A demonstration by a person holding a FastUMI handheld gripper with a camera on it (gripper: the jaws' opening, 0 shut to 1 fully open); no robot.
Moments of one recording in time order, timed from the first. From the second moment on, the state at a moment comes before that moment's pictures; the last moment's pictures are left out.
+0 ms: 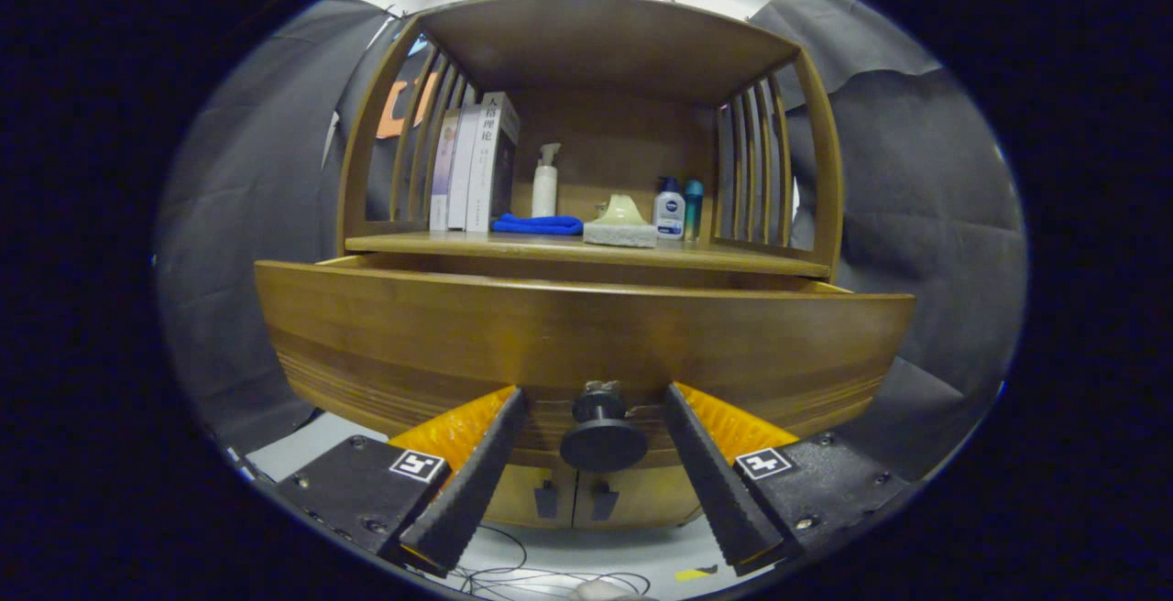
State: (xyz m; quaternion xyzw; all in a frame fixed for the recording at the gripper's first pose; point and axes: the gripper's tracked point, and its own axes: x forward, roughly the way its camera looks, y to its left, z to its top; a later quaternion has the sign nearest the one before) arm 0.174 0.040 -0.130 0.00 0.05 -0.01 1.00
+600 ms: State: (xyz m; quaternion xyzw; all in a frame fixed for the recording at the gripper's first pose) arm 0.172 0.041 -0.130 0.02 0.05 0.00 1.00
